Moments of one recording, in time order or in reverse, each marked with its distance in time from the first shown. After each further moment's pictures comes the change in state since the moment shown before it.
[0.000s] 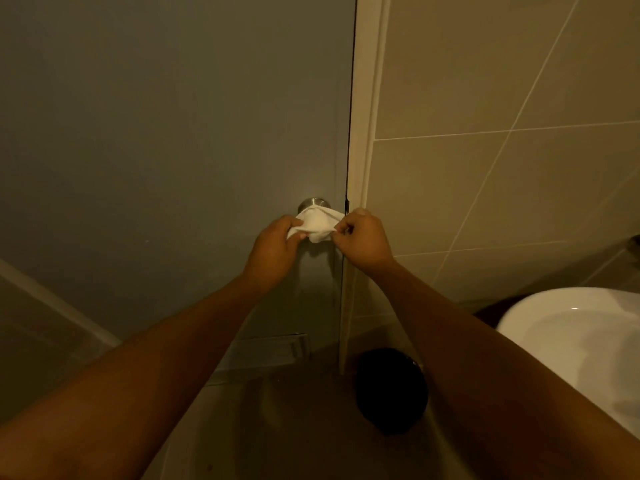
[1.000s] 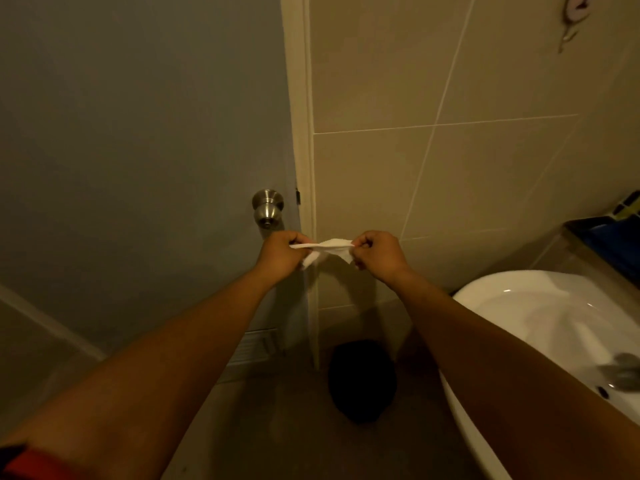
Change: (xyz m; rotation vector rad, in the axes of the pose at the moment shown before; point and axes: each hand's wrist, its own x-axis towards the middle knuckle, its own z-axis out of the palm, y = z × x) left_hand -0.033 0.074 0.065 -0.323 -0.219 -0.319; right_hand -0.060 0.078 -0.090 0.175 -0.049 0.318
